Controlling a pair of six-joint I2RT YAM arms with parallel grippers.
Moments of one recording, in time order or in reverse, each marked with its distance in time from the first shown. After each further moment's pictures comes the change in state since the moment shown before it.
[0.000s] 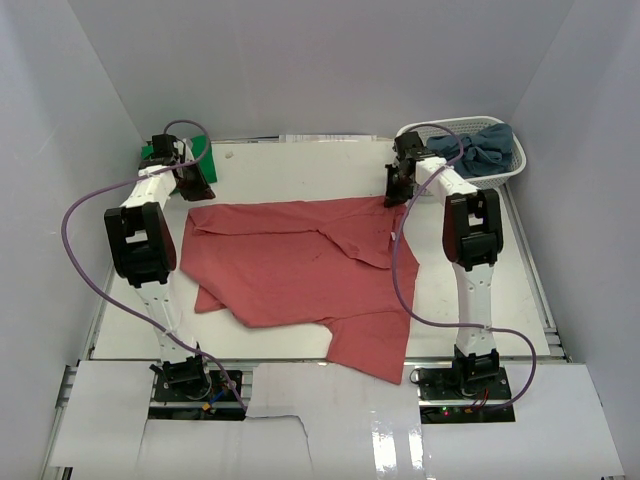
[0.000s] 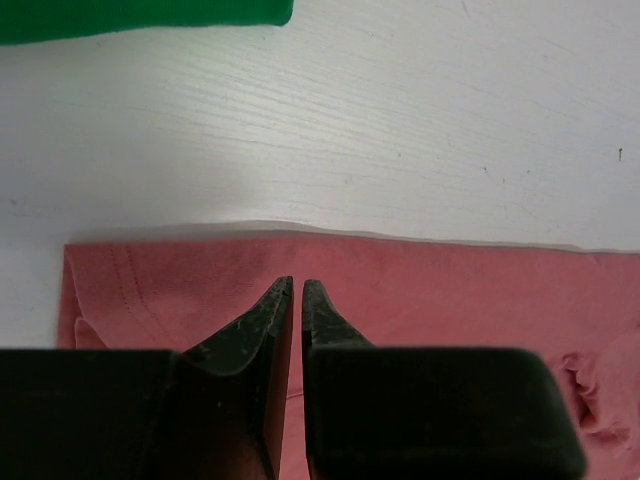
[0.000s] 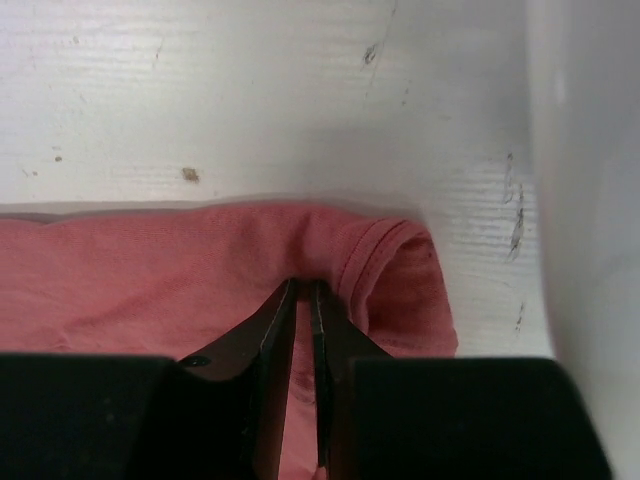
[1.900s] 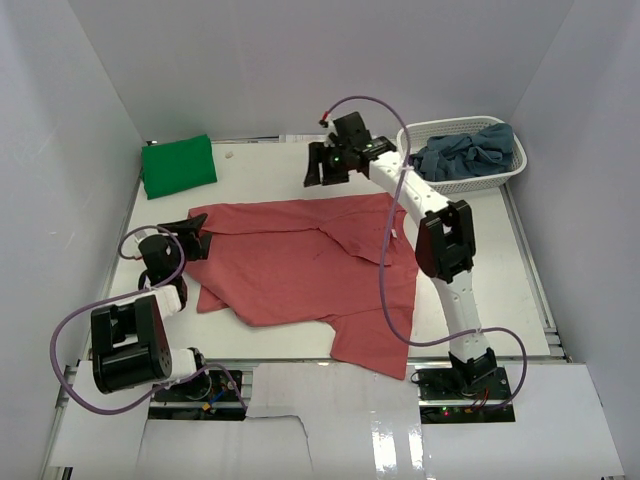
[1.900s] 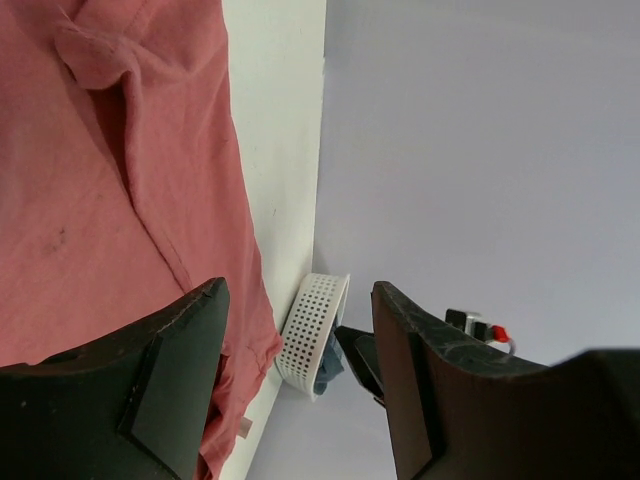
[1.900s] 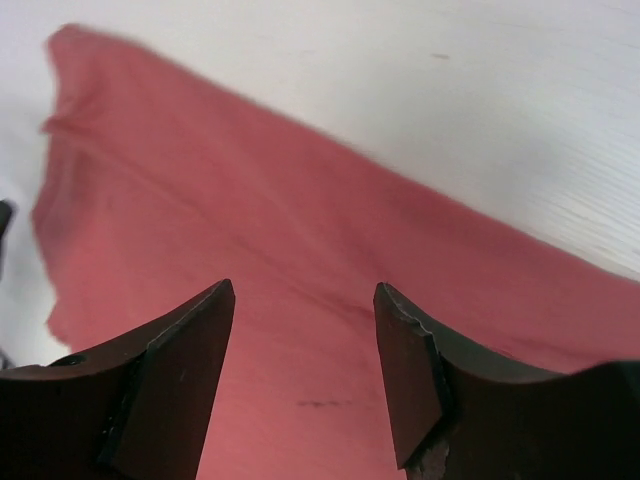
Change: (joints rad) left arm 0.102 -0.786 -1.358 1.239 -0.008 -1.254; right arm 0.273 -0.014 0.292 0.014 -0.209 0.032
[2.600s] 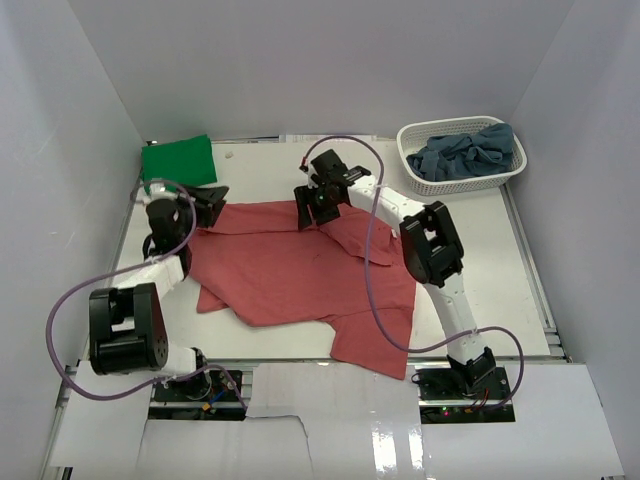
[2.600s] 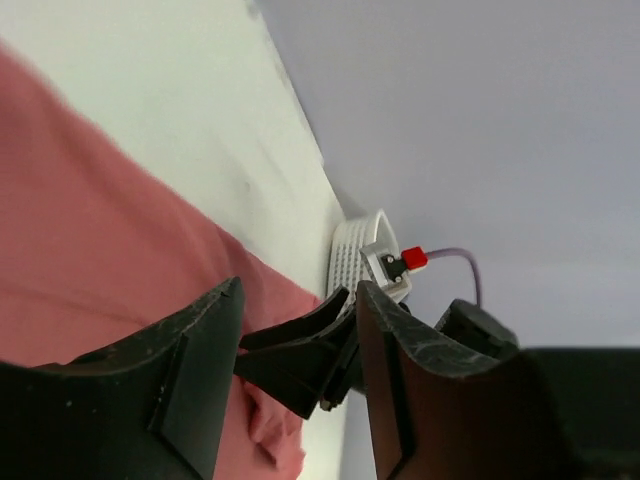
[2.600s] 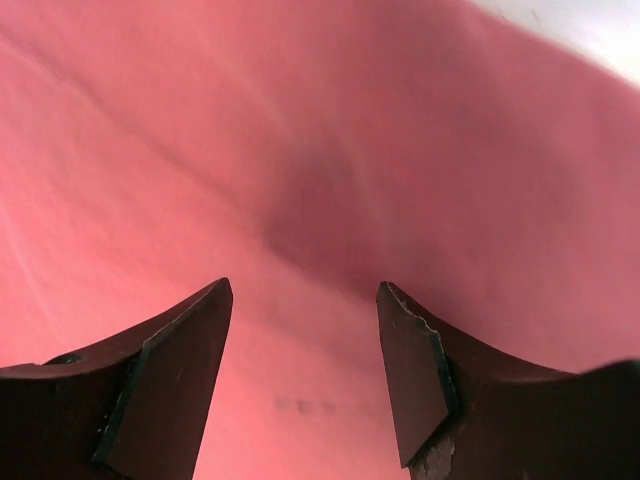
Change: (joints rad) left arm -0.106 0.056 0.181 -0.028 0.032 0.230; right arm 0.137 0.085 -0.150 0.031 0.004 -0.058
